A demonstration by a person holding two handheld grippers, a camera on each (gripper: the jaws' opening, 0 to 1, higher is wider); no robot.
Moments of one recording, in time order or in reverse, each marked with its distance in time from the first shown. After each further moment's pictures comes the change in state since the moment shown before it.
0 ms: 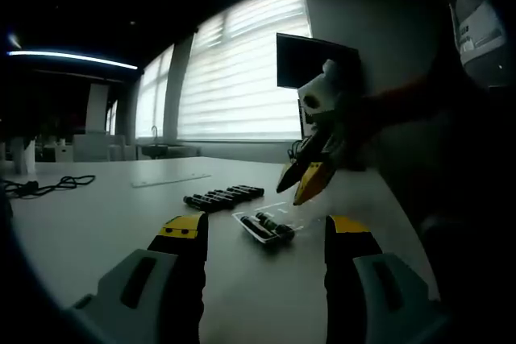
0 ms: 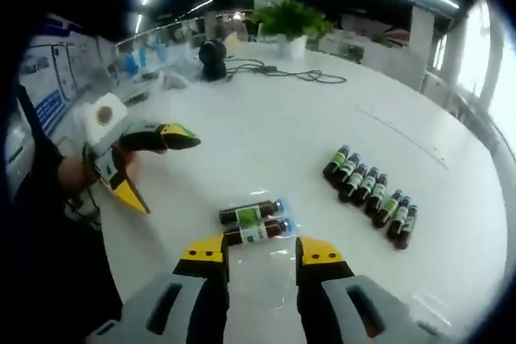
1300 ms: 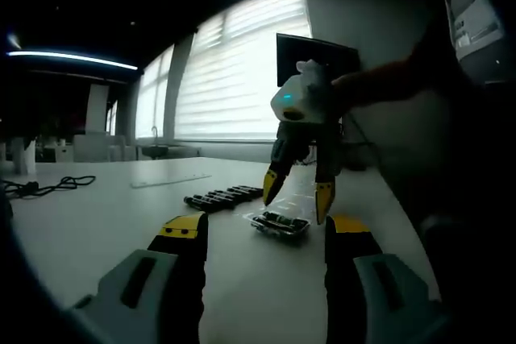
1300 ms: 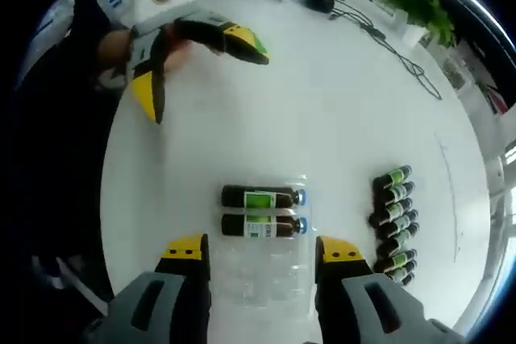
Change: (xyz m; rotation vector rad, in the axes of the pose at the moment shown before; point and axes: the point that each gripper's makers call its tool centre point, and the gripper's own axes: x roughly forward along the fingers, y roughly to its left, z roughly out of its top) left arm 0.001 0.000 0.001 0.001 -0.001 0.001; right arm 0.018 0.001 -0.031 -0.540 0.360 0.260
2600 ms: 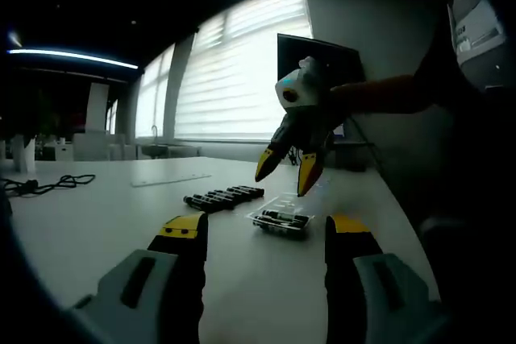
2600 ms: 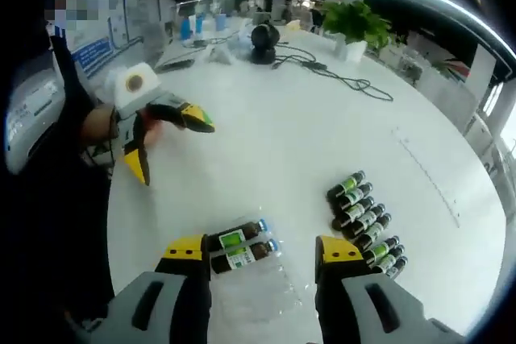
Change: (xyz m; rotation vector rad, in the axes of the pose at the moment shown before) left arm 0.000 0.000 0.000 -0.009 -0.001 -0.003; right arm -0.041 -0.041 0.009 0.365 -0.346 -0.142
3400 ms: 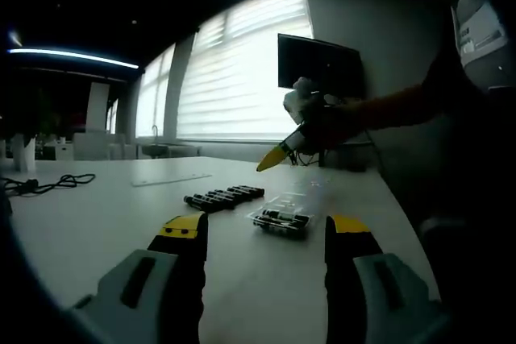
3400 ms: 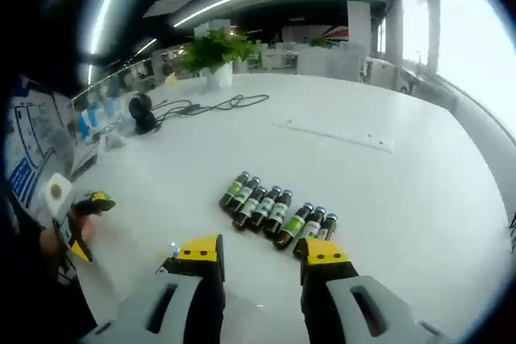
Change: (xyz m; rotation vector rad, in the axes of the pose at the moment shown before) left arm -0.001 0.001 0.000 -0.001 0.000 0.004; right arm -0.027 -0.094 -0.029 0.546 -0.153 -0.361
